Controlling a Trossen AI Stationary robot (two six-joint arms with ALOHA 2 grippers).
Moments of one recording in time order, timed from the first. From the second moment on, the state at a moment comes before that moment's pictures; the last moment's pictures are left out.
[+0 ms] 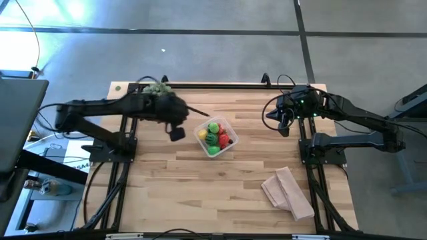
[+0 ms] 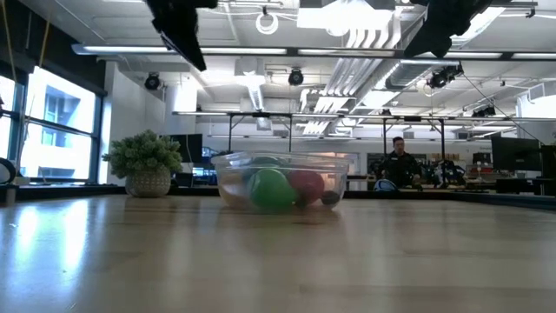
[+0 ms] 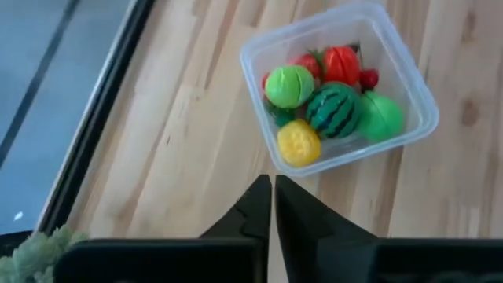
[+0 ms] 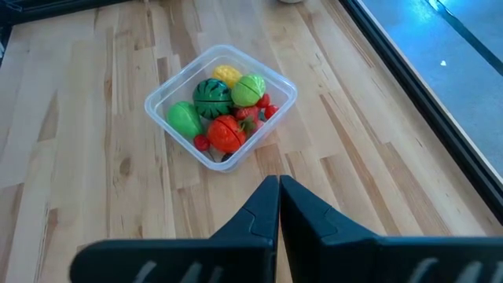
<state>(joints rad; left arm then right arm) 0.23 1.30 1.25 -0.95 -0.23 -0.05 -0.35 0.86 0.98 -0.80 -0.12 -0.02</state>
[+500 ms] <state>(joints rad) 0.23 0.65 0.79 -0.44 -0.03 0.01 -0.35 0.86 0.97 -0.80 -0.12 -0.02</state>
